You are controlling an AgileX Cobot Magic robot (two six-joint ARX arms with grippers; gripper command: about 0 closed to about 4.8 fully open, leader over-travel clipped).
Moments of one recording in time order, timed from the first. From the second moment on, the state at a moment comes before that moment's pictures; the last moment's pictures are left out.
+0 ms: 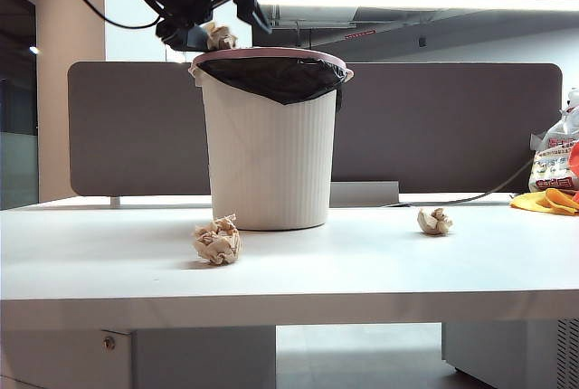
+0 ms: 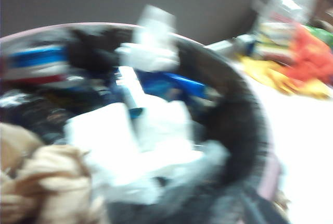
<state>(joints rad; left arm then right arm) -0.31 1.92 1.80 -0.11 0.34 -0.05 0.49 1.25 1.45 -0.28 -0.26 -0.08</state>
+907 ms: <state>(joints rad) -0.41 1.74 1.91 -0.28 -0.06 0.18 0.49 1.25 1.45 -0.28 -0.30 -0.09</state>
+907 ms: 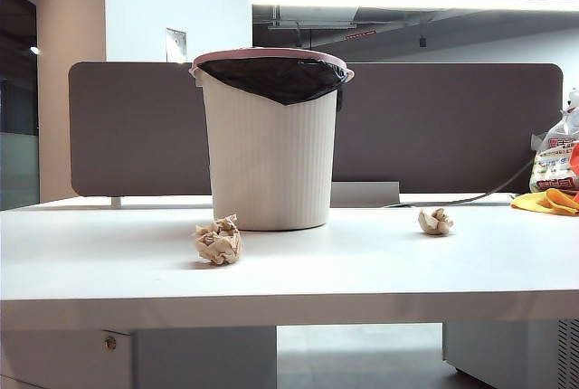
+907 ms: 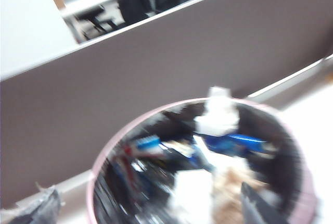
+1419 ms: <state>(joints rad) -0.44 1.70 1.88 -1.01 0.28 0.04 0.49 1.19 1.45 -0.43 -0.26 -0.13</state>
